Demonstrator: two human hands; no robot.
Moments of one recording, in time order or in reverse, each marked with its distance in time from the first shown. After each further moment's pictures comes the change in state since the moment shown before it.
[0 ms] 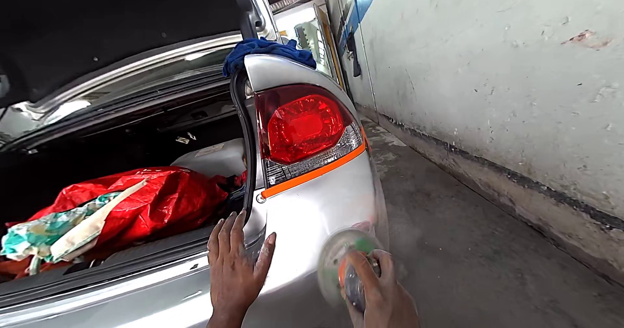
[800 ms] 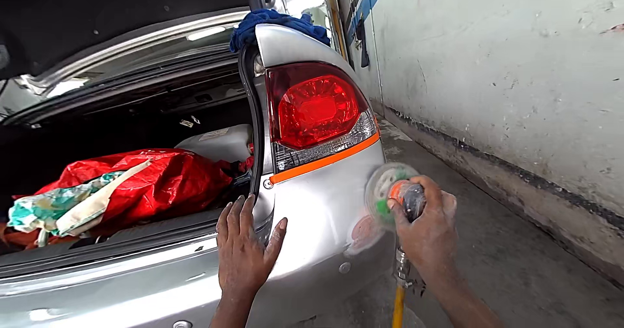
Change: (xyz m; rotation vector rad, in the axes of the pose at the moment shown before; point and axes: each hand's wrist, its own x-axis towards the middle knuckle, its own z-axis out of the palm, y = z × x) left_hand -0.001 0.005 0.004 0.004 -0.035 -0.039; right_hand 0.100 0.044 -0.014 0.057 0.425 0.217
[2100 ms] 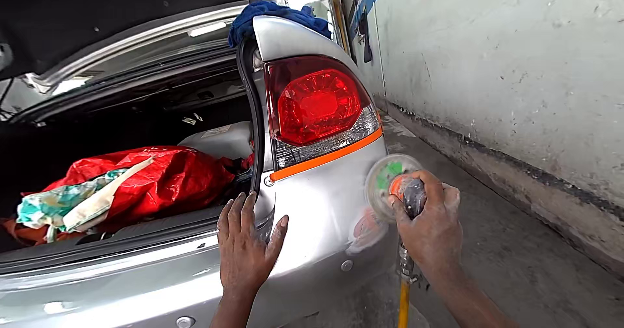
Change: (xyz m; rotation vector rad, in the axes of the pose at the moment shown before) left_hand 0.001 0.001 0.000 0.013 0.007 0.013; right_hand 0.002 -0.003 0.000 -0.047 0.020 -0.066
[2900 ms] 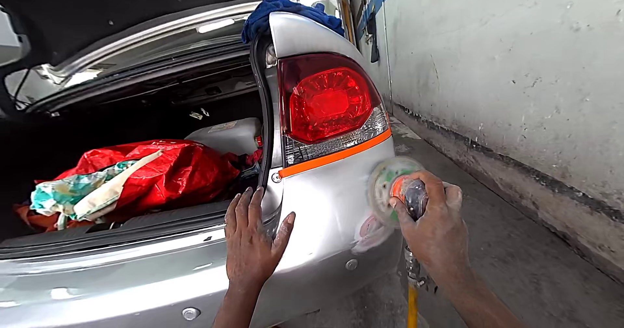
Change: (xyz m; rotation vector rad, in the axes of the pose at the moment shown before) left_hand 0.001 -0.001 0.000 0.000 -0.007 -0.011; right_hand 0.003 -0.006 -0.001 -0.029 -0.063 -0.064
